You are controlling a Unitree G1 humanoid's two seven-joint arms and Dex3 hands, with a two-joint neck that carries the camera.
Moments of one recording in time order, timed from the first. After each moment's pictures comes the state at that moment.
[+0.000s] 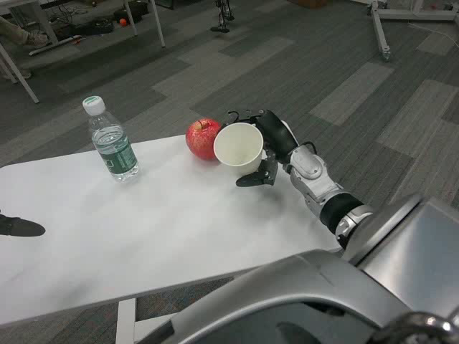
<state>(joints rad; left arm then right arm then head) -0.66 0.21 -0.16 0.78 -0.46 -0.71 -0.14 -0.09 -0.50 -0.12 0.56 0.35 -0.69 0.19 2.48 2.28</state>
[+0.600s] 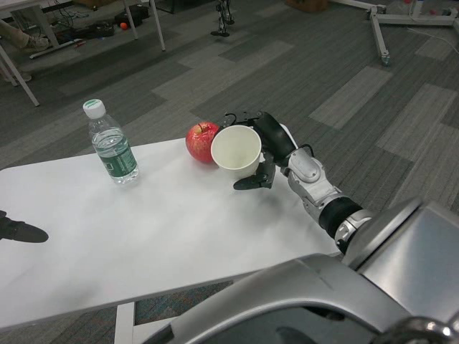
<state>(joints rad) -0.66 0.21 -0.15 0.74 -0.41 -0.69 -0.18 -0.08 -0.49 -0.12 0.52 0.35 -0.69 0.19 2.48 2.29</state>
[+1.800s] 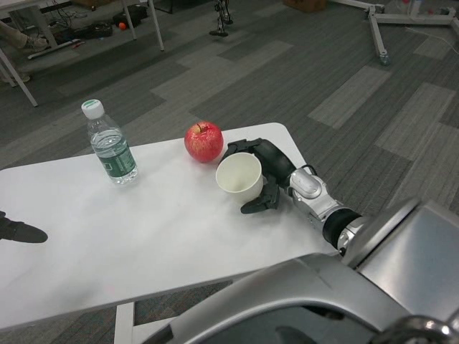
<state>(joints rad) -0.66 0.21 -0.15 0.74 -0.41 -0.69 -0.18 -0.06 -0.49 -0.02 0.69 0.36 -0.69 0.22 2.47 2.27</state>
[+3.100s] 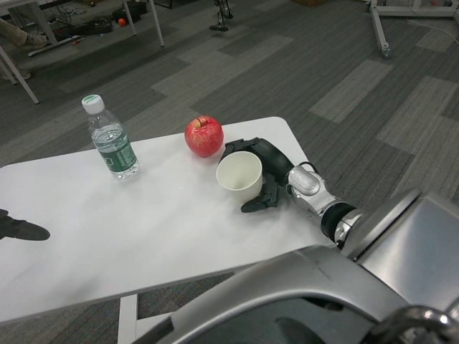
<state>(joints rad) -0.66 0.20 -0.16 0.77 -0.41 -0.69 -0.18 -0.09 -0.49 0.03 0.78 0.38 -0.73 0.26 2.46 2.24</state>
